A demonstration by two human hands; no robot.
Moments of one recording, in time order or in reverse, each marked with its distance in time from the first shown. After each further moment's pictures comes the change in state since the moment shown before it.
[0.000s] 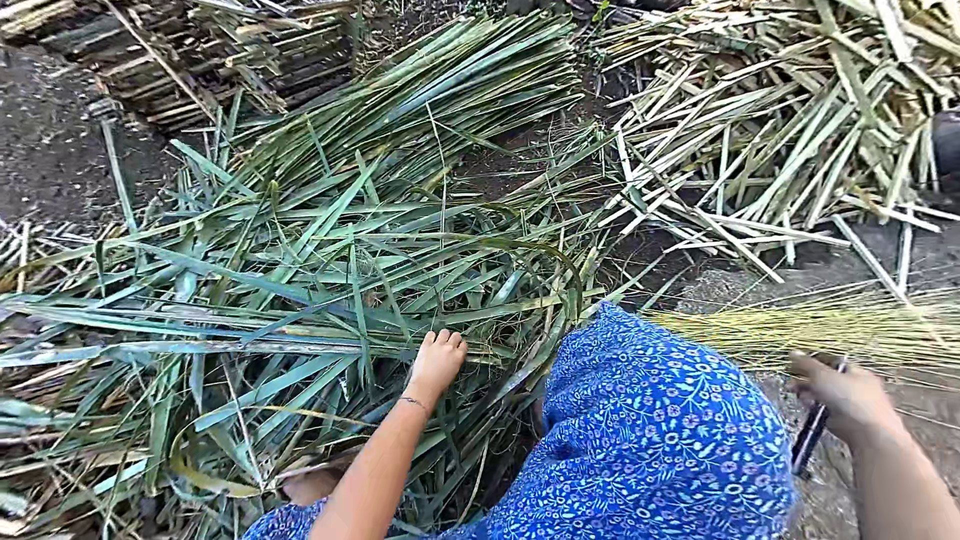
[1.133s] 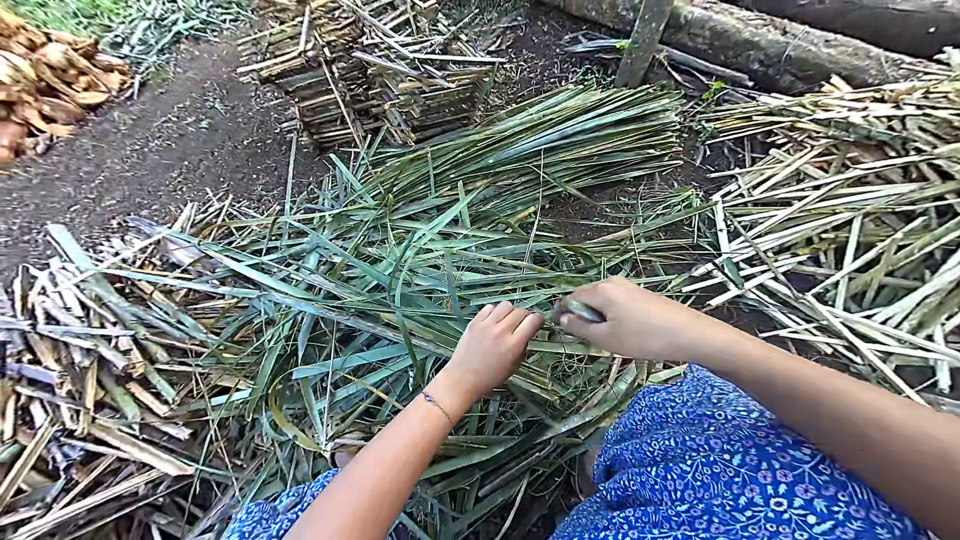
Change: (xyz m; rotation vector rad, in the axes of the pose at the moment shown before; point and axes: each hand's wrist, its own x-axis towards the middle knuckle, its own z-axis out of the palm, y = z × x) left_hand -0.067 -0.016 -0.097 -0.062 1.046 0.248; right_hand -0.244 -0.289 0.173 -0.704 -0.907 -1.380
